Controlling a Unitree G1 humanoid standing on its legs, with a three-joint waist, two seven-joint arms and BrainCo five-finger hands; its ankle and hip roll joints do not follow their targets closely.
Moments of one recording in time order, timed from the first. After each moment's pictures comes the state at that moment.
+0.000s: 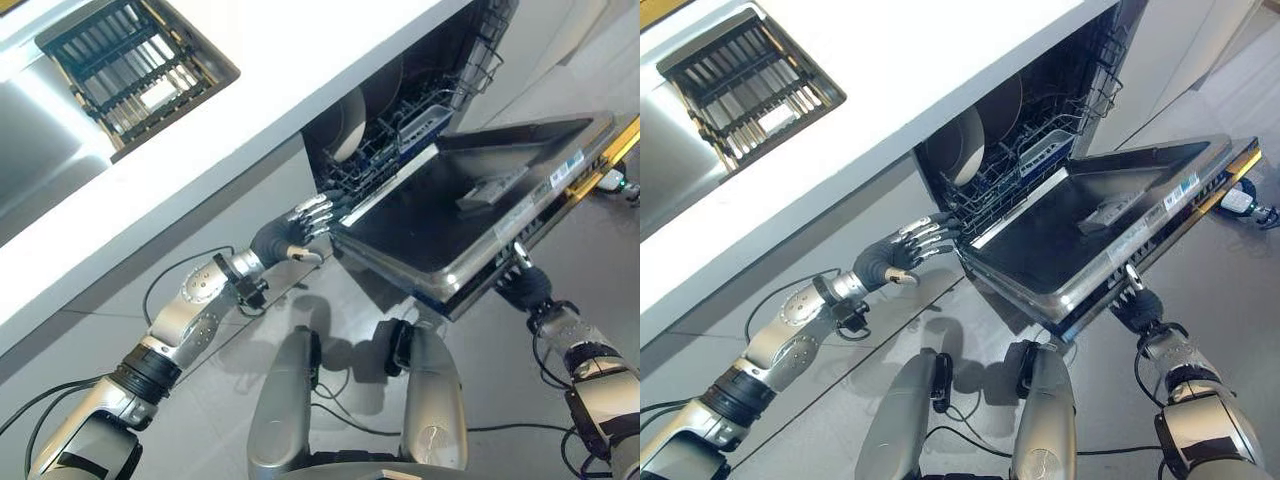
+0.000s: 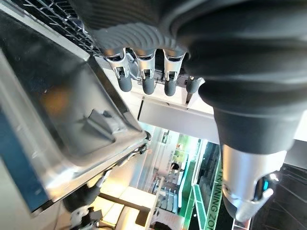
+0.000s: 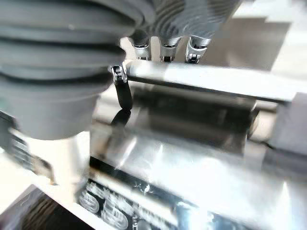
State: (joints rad) left arm -0.39 0.65 -0.45 0.04 -0.82 -0.15 -0.49; right arm -0.58 -0.67 0.23 1.15 1.43 0.13 0.54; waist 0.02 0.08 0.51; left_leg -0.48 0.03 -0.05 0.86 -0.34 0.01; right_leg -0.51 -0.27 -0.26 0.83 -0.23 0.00
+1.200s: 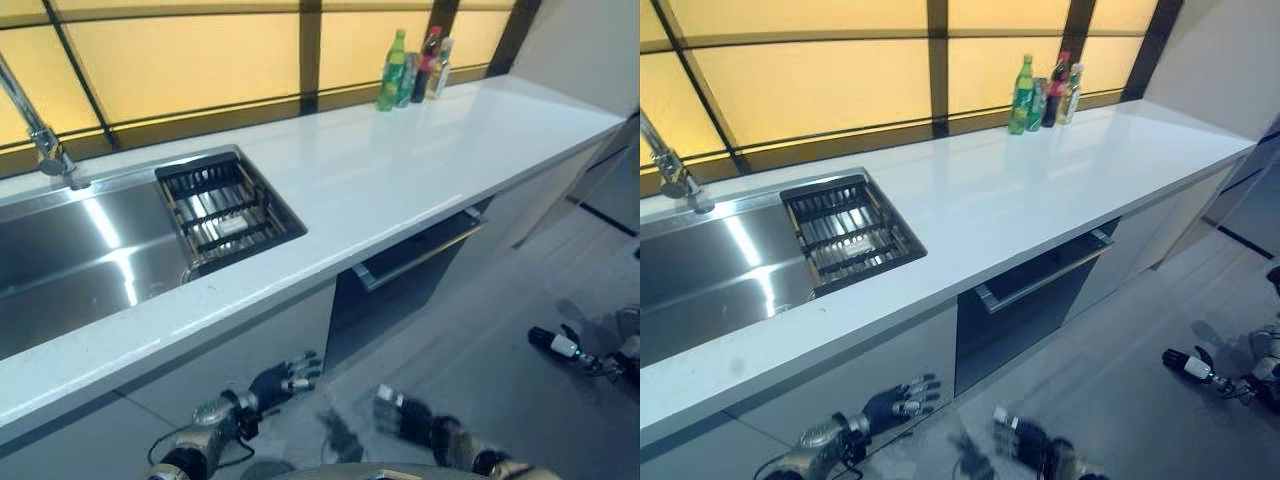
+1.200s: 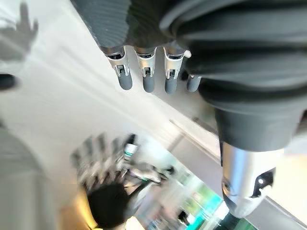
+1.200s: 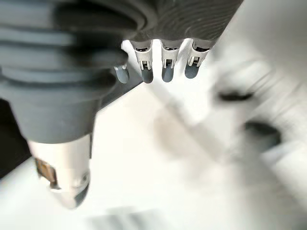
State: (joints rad) left arm -0.09 0.28 -0.43 1.03 -0.56 -0.19 -0.70; right arm -0.09 -0.17 0.33 1.21 0.37 0.12 0.37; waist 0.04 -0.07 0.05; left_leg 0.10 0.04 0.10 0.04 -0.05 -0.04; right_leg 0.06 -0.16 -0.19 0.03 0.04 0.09
